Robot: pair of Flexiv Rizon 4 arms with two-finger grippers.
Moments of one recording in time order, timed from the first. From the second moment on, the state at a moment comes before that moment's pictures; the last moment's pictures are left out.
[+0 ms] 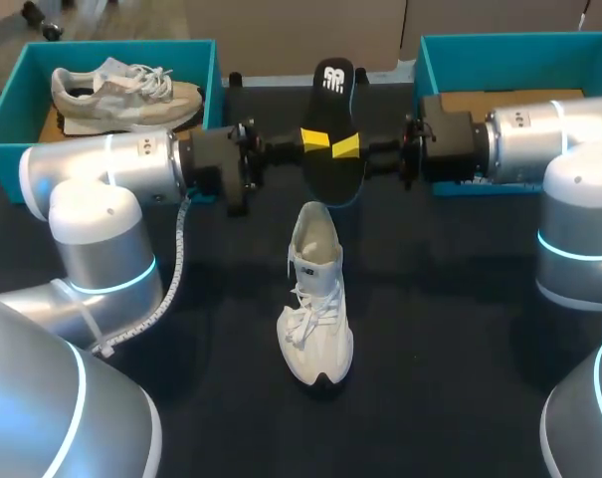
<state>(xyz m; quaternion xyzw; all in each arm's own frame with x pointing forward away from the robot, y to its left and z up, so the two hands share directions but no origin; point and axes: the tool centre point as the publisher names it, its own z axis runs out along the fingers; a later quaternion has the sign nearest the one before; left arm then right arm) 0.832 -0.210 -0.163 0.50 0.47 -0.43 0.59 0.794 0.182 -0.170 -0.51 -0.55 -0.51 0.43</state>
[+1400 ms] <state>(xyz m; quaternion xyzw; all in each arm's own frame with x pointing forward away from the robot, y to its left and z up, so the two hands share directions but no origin) 0.849 -0.146 -0.192 0.42 0.61 -0.48 0.47 0.812 0.181 -0.163 -0.41 -0.61 -0.61 0.29</state>
